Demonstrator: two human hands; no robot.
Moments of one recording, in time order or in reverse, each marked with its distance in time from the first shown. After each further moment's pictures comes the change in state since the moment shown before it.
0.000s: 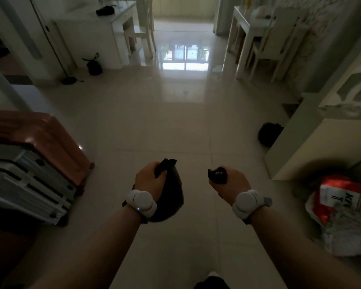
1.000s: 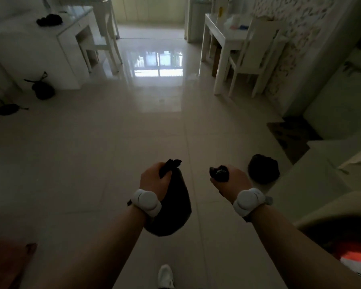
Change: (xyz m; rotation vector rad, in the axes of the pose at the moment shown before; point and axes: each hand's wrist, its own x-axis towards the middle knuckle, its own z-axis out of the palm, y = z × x) left_hand 0.526 0.156 0.145 -0.036 -0.147 0.114; right_hand 0.520 0.046 -0.127 0.081 0.070 0.184
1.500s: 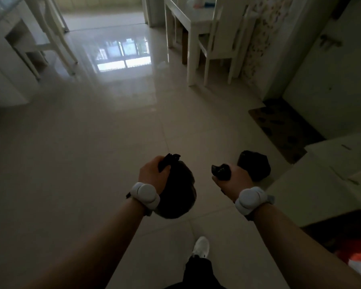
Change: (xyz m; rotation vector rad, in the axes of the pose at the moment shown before) left_hand 0.259 0.057 0.092 0.131 -0.173 0.111; right_hand 0.215 0.048 -0.044 0.098 0.087 0.176
